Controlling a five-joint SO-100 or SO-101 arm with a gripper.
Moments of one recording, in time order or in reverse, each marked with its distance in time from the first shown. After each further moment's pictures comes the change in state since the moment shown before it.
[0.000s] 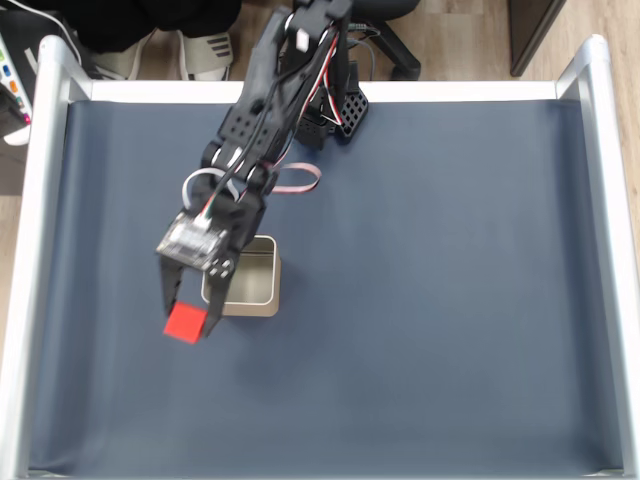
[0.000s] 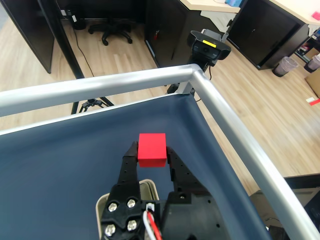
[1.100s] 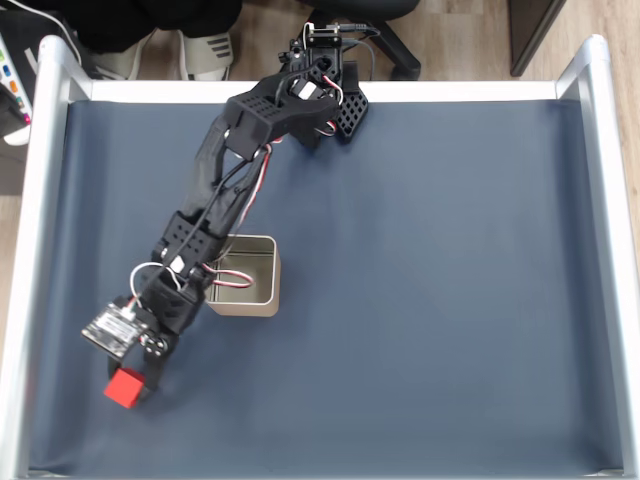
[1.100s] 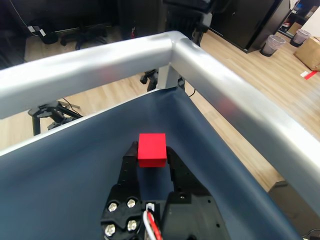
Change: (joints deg) arm 7.4 -60.2 -40.8 -21.3 6.2
